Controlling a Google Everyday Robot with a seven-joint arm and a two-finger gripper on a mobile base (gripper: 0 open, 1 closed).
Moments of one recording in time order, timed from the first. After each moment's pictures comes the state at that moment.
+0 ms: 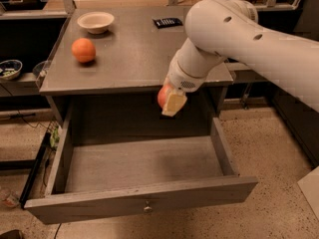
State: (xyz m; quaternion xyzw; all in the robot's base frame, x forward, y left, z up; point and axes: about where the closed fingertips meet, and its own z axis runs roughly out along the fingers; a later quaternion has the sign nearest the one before) arm 0.592 -0.031 0.829 -0.68 0.69 0.01 0.23
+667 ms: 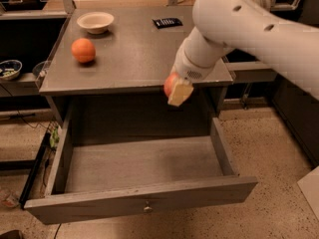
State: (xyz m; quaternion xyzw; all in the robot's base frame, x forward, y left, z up) arm 0.606 -0.051 0.855 -0.67 0.70 -0.02 0.25
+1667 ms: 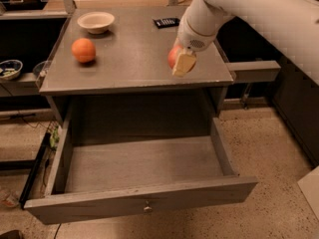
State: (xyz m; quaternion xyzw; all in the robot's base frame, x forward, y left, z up) arm 0.671 -0.064 0.906 -0.67 0.69 -0.07 0.27
